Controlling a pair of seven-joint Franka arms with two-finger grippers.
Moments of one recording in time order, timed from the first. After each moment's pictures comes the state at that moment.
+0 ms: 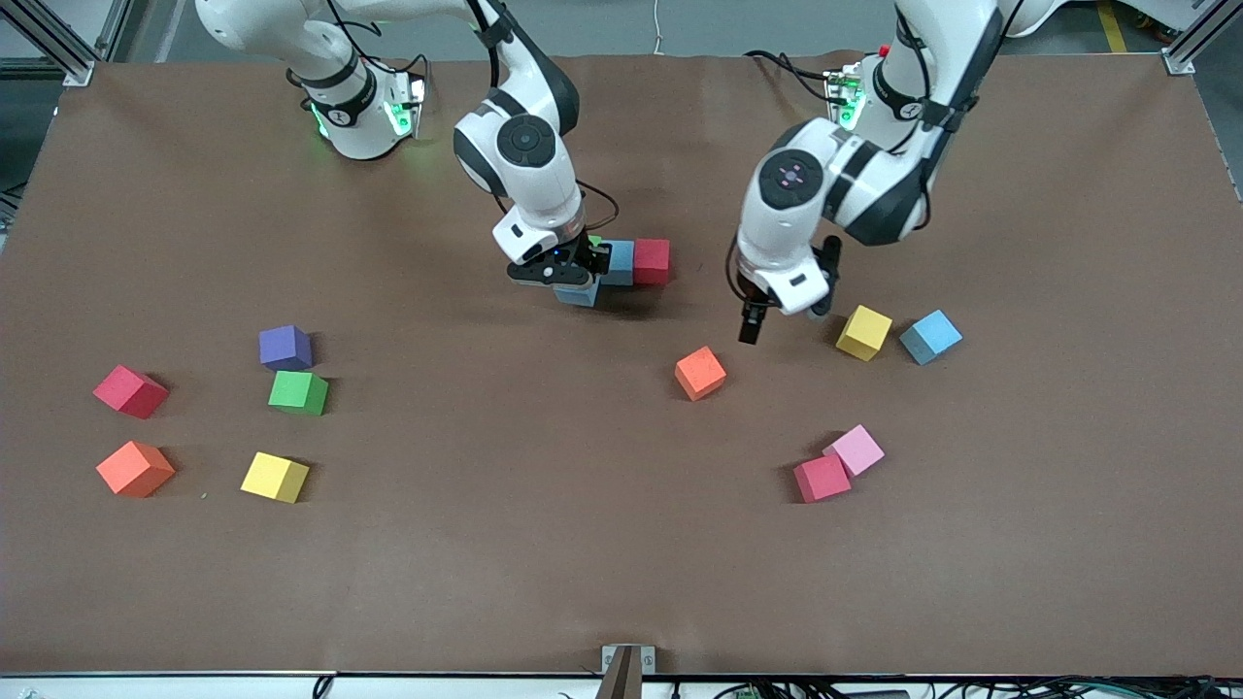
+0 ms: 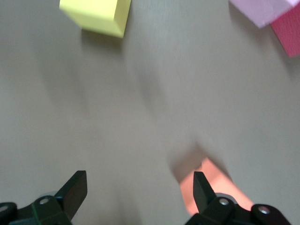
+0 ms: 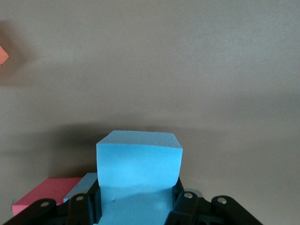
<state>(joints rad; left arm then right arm) -0.52 0.24 -0.07 -2.15 0.09 2.36 -1.92 0.85 0.32 0.00 -2.14 0.08 2.53 0.93</state>
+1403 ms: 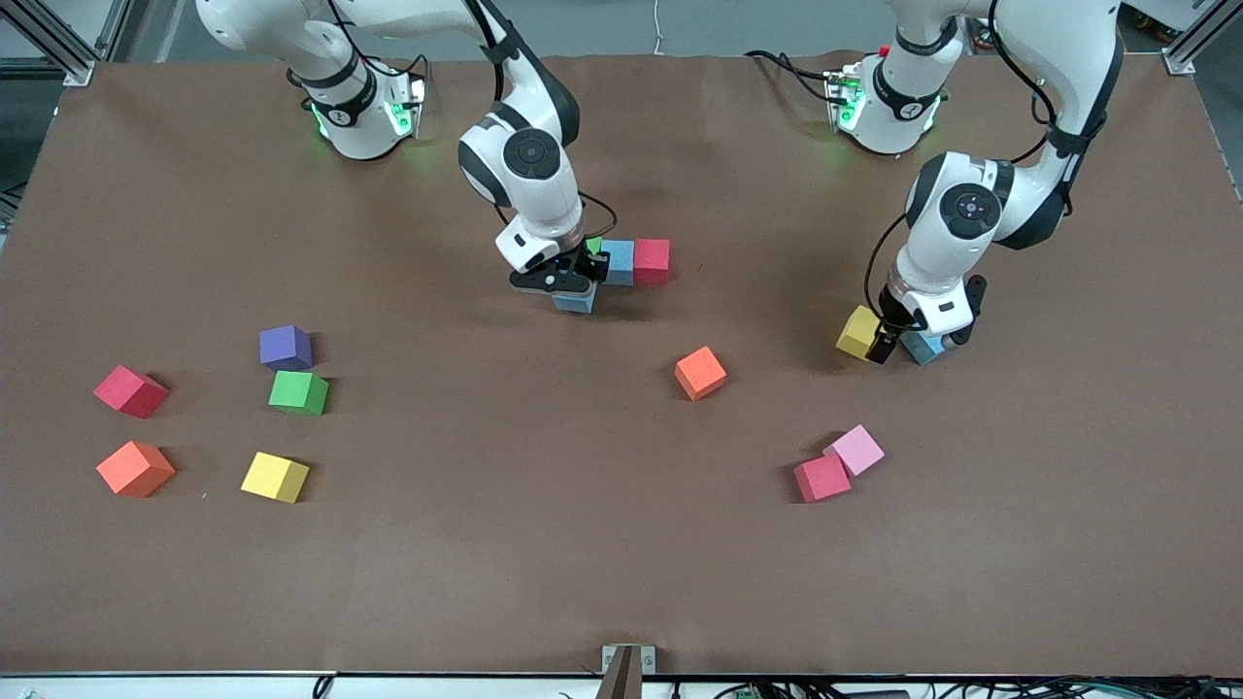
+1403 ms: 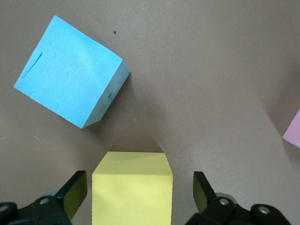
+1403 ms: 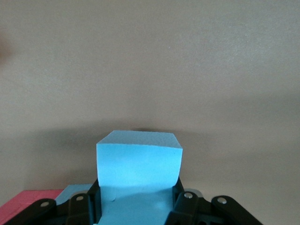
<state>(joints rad) -0.14 0.20 -0.08 -2.50 0.18 2.77 -1.47 0.86 0.37 -0.02 -2.15 0.06 2.57 0.93</state>
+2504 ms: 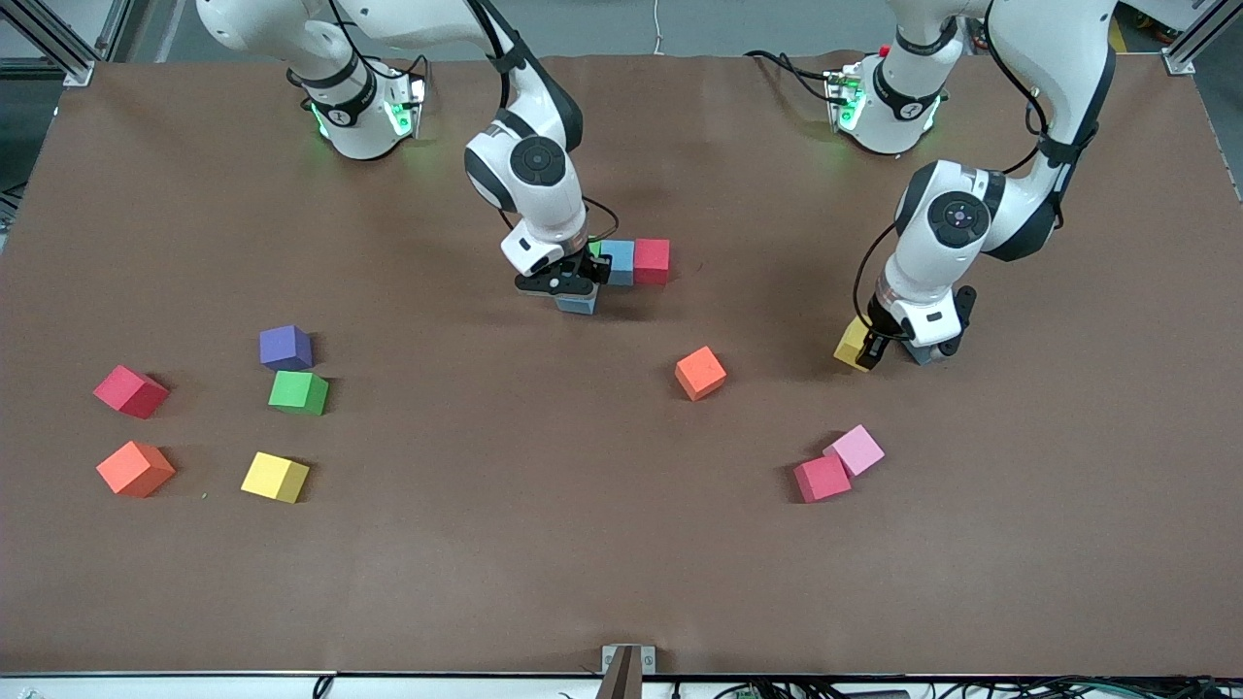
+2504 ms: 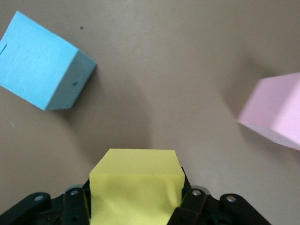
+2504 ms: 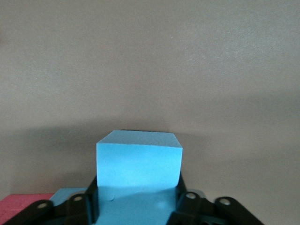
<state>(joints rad) -0.15 0.20 -0.13 -2.36 0.18 2.64 -1.52 0.87 0.41 -0.02 -2.15 0.06 2.60 0.93</state>
